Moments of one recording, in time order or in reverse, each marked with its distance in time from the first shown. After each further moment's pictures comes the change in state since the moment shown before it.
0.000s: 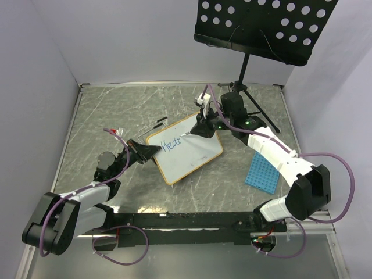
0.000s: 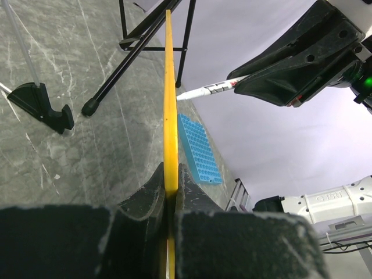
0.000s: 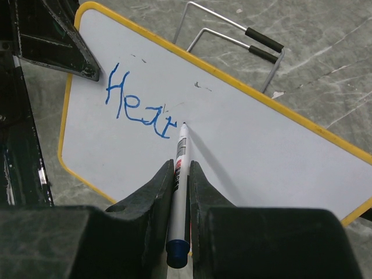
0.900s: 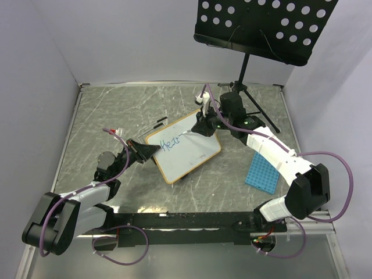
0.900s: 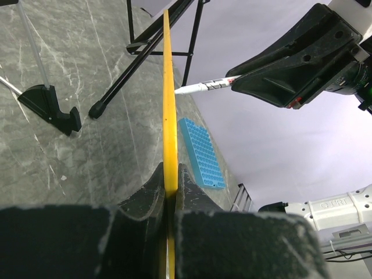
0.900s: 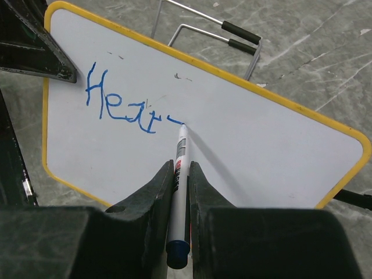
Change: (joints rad) left arm 0.001 0.000 0.000 -0.010 -0.023 0.002; right arm 0.005 0.012 0.001 0.013 0.089 0.029
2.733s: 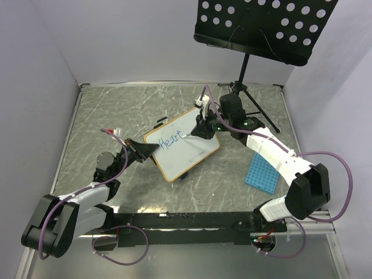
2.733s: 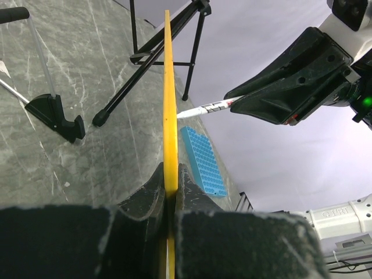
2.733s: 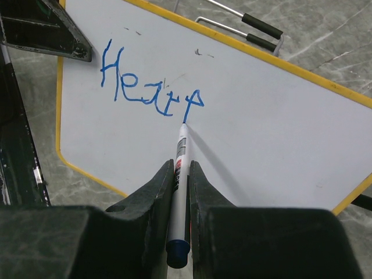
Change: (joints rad) left arm 0.005 -0.022 0.000 -0.009 -0.032 -0.002; right arm 0.000 -0.003 -0.022 -0.010 -0.058 -0.021
